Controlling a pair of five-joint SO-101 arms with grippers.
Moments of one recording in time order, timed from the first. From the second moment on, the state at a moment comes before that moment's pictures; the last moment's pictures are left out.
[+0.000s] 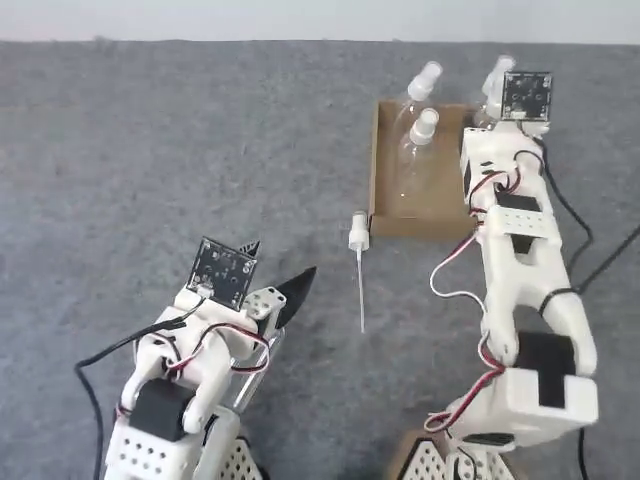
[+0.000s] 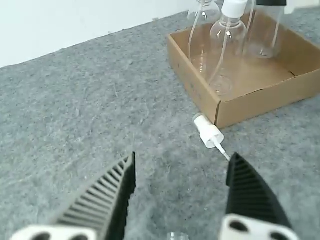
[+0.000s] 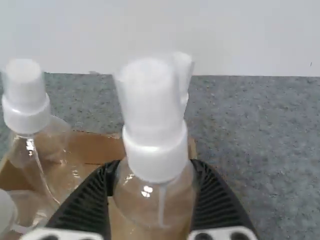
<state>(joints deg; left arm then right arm) 12.9 -93.4 79.7 57.2 -1.8 3.9 3.5 28.3 1.7 3.7</state>
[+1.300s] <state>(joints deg) 12.9 -93.4 80.4 57.2 -1.8 3.3 11.0 28.2 -2.7 3.8</state>
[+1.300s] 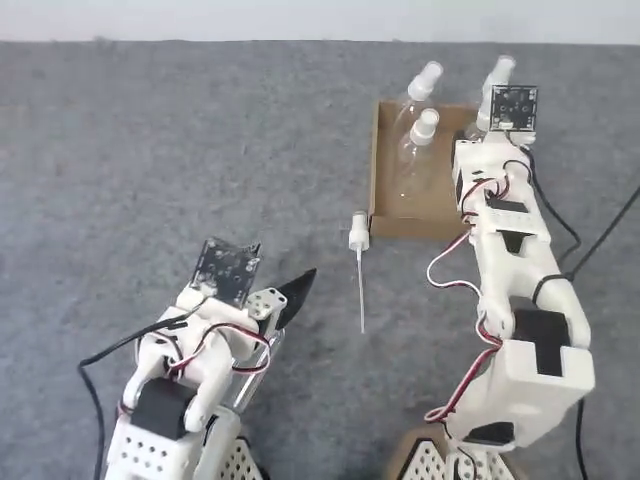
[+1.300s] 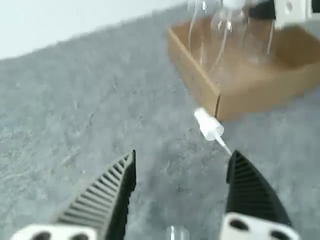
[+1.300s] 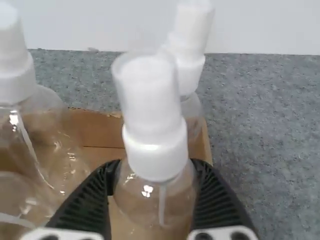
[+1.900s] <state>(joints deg) 12.9 -93.5 80.4 56.5 -1.8 3.3 11.0 28.2 -2.7 3.8</state>
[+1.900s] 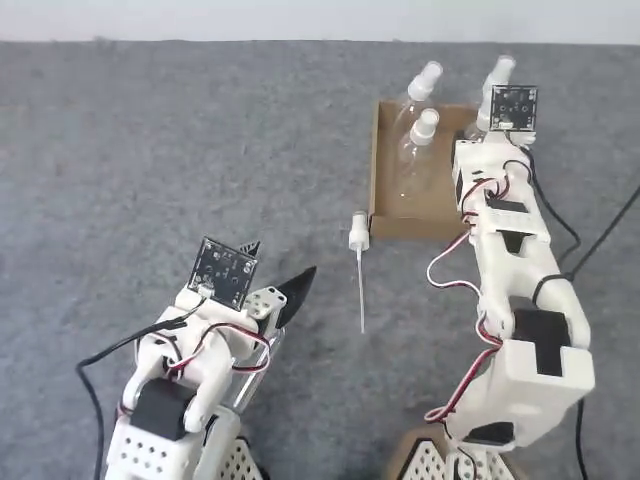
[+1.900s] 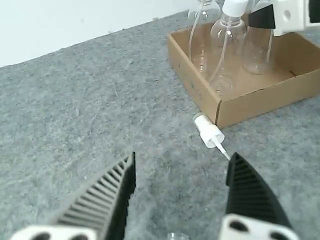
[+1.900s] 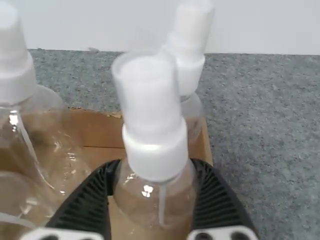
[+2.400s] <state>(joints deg) 12.9 -93.5 80.4 56.5 -1.8 3.0 11.0 28.2 -2.7 7.1</state>
